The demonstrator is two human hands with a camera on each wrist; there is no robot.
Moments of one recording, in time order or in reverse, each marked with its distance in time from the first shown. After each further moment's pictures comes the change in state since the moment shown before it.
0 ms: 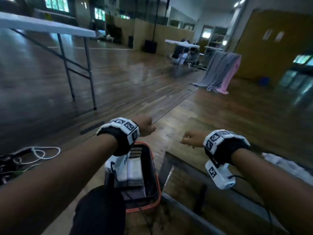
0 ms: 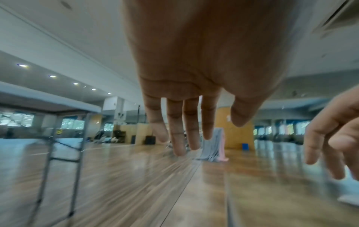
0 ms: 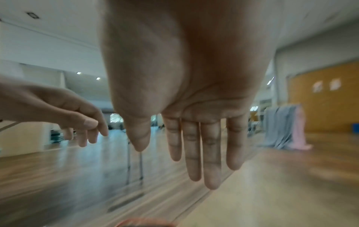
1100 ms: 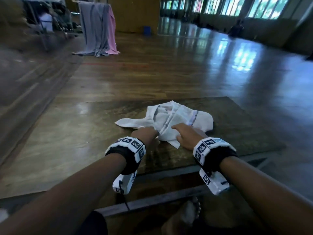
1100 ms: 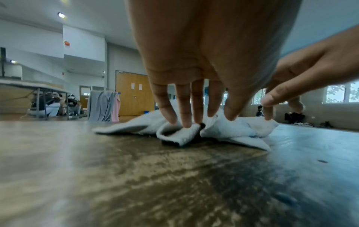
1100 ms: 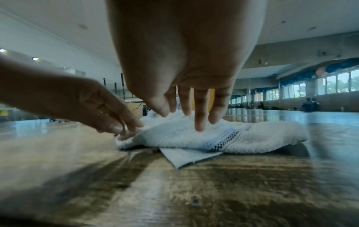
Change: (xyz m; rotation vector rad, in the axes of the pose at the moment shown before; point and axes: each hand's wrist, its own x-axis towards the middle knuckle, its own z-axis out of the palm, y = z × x) left_hand 0.158 0.417 0.215 0.138 -0.314 0.753; right_hand -0.143 0.383 0.132 0.197 0.339 0.634
